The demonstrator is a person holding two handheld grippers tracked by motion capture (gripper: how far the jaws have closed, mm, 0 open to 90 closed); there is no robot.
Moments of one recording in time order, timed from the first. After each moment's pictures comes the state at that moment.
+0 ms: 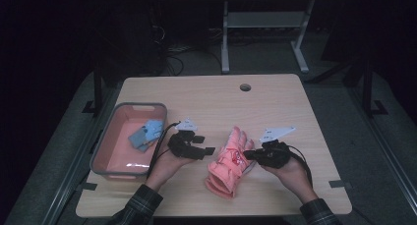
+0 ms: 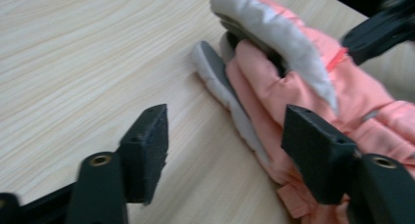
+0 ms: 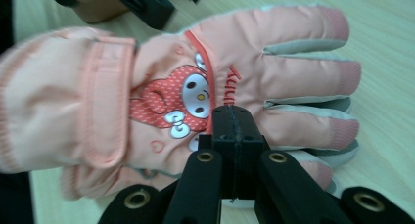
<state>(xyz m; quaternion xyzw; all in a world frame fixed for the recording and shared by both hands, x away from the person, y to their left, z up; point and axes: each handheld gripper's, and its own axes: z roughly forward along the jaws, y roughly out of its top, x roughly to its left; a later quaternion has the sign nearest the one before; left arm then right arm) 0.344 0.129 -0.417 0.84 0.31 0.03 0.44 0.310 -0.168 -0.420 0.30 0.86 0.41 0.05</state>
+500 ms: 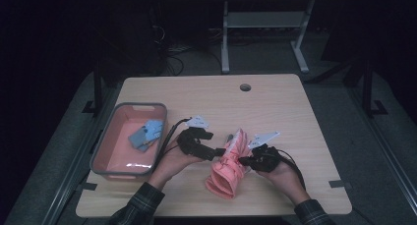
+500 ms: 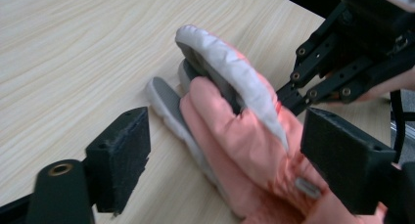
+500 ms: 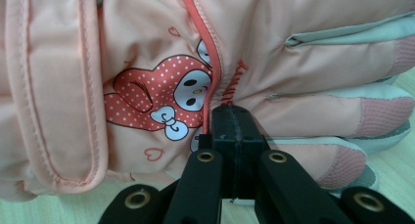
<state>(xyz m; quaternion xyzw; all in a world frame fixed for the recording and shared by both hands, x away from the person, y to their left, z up) 0.345 0.096 -0.398 0.86 0.28 0.01 0.43 0.313 -0.149 -0.446 0.30 0.88 0.36 0.05</state>
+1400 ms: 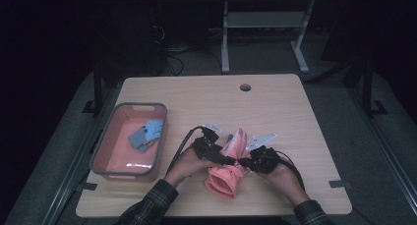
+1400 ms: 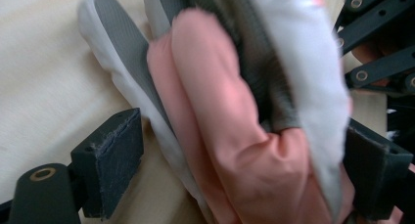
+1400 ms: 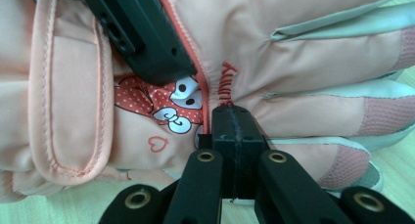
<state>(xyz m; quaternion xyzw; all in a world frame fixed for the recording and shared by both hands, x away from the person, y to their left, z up) 0.367 0.070 -0.459 0.86 0.32 -0.13 0.38 0.310 -0.145 -0.448 0.29 0.89 0.34 0.06</state>
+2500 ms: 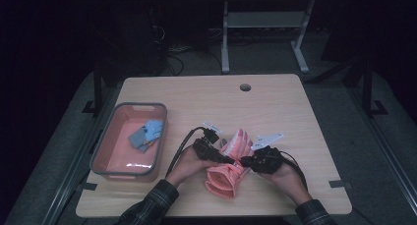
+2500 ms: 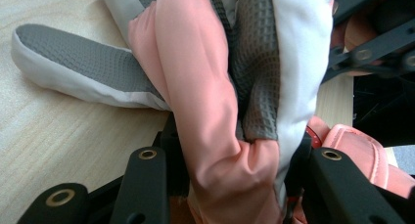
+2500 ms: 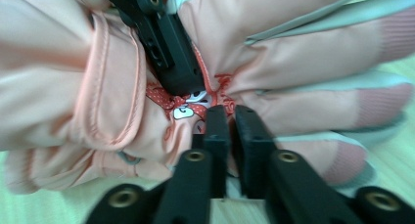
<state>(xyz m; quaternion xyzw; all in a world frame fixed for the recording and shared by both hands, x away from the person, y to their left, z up) 0.371 0.071 -0.458 0.86 0.30 -0.18 0.37 0.307 -0.160 -0.444 0.29 0.87 0.38 0.06</state>
